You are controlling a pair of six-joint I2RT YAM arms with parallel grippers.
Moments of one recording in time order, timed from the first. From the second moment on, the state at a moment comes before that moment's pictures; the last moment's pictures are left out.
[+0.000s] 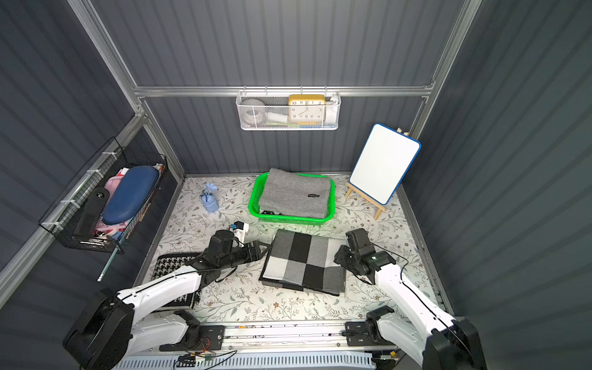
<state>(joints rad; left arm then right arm) -0.56 1.18 0.46 0.11 0.36 -0.68 0.32 0.95 0.55 -0.61 -0.06 0.81</state>
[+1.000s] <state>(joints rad) -0.69 1.23 0.31 0.10 0.44 -0.92 0.32 0.78 0.39 -0.62 -0.15 0.93</state>
